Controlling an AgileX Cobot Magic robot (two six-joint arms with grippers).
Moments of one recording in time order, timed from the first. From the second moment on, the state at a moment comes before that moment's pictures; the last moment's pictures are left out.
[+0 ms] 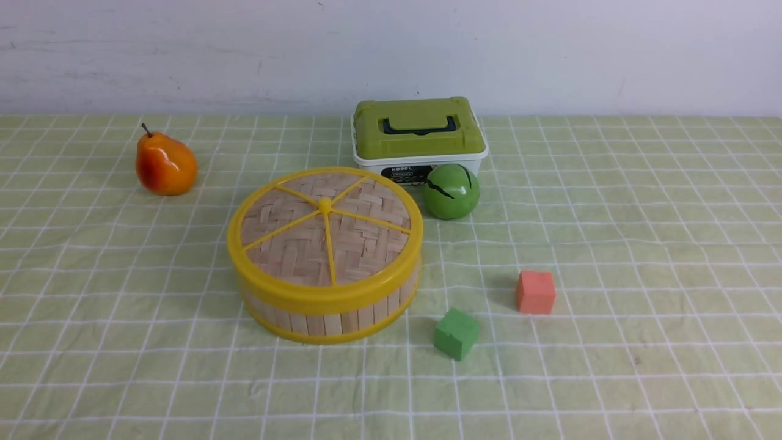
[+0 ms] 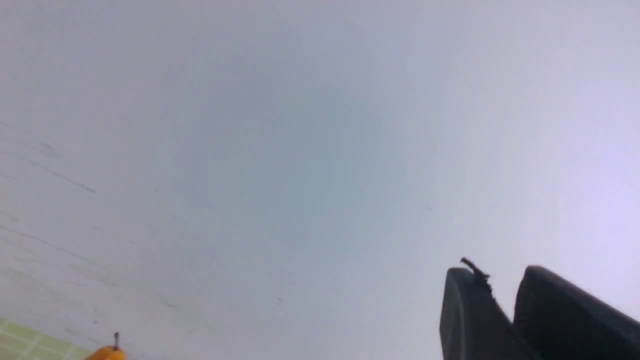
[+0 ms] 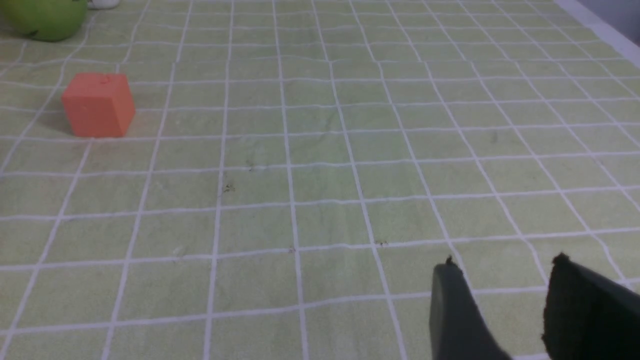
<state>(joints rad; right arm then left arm) -0.10 -0.01 0.02 -0.05 0.38 0.08 -0.08 -0.01 0.02 -0.02 -0.47 -0.59</state>
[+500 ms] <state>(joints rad) -0.10 -0.01 0.02 -0.05 0.38 0.08 -0.08 0.36 -0.69 0.29 0.17 -0.68</state>
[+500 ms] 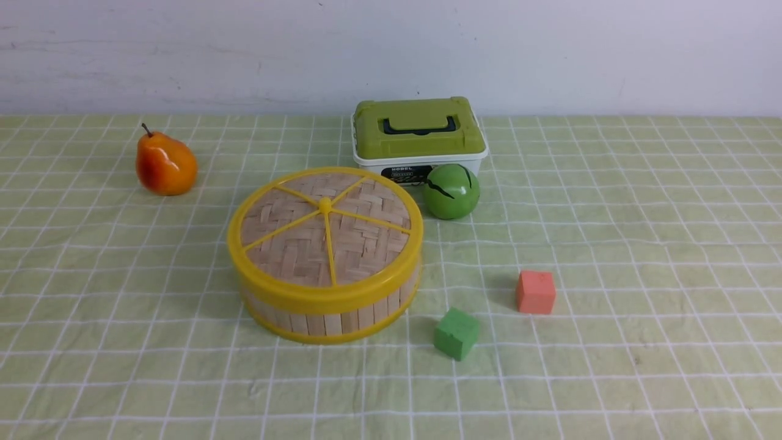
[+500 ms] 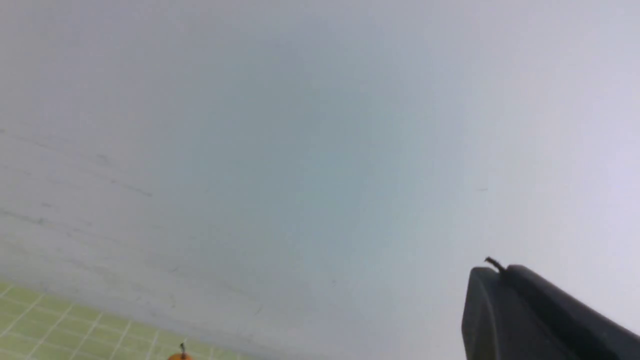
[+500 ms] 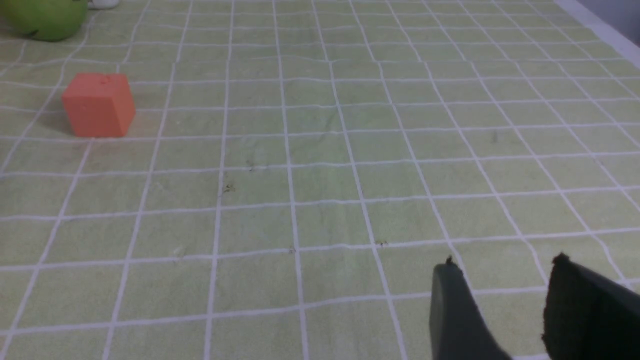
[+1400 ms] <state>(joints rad) -0.10 -0.01 0.02 -0.05 0.38 0.08 -0.42 1.69 -1.63 0.23 1.07 -0.46</state>
